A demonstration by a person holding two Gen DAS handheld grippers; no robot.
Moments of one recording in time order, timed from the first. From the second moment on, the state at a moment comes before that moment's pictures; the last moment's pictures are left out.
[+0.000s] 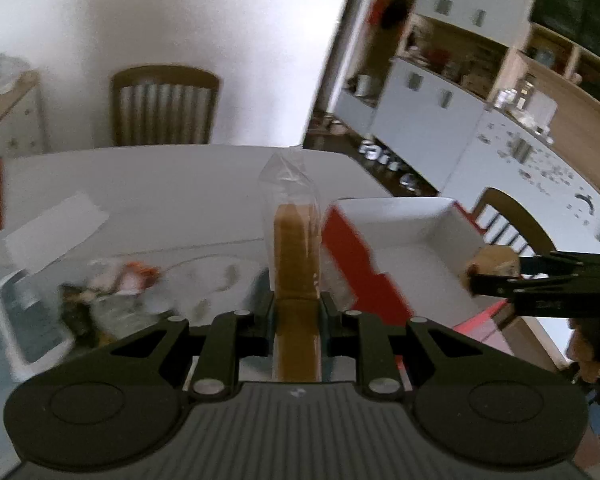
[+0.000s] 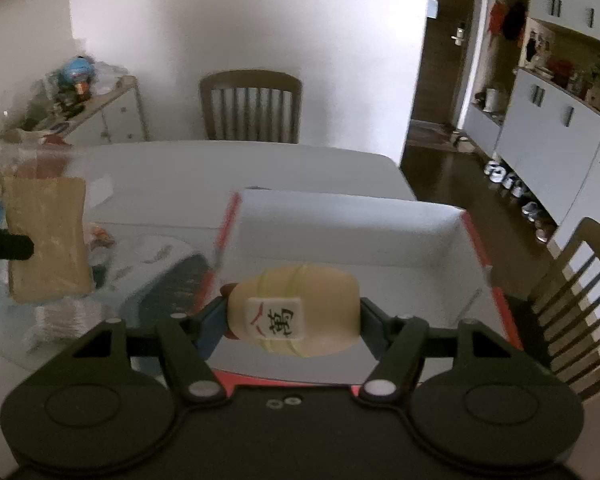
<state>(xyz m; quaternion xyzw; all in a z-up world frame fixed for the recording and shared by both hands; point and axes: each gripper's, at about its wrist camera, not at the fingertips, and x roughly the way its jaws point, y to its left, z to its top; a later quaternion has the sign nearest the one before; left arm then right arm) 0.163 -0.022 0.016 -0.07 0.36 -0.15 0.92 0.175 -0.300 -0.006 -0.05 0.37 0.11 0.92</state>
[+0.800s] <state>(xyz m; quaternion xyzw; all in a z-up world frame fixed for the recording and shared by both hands) 0.258 -0.198 -0.011 -0.05 0.41 -0.27 0.87 0.221 -0.376 -0.053 -0.06 0.41 0.08 0.91</state>
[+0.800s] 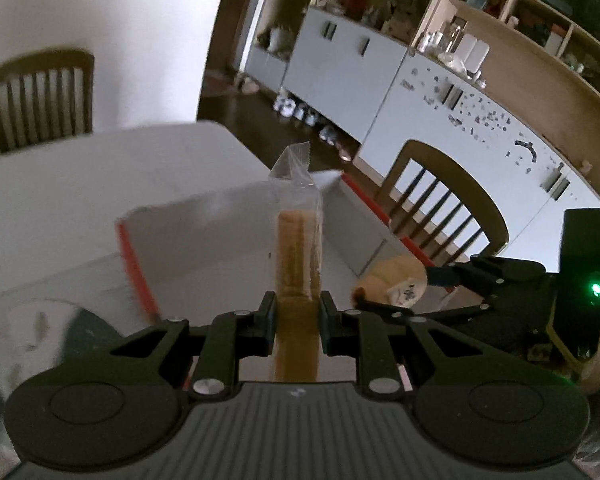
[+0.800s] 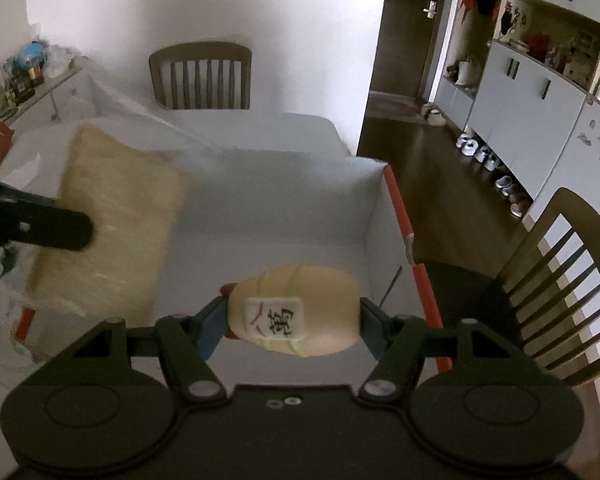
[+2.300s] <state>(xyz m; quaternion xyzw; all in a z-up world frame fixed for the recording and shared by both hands) 0.303 -0.222 -0.054 0.03 0.49 -0.26 0.83 0.222 -0.382 -0.060 -0.10 0.45 0.14 0.88</state>
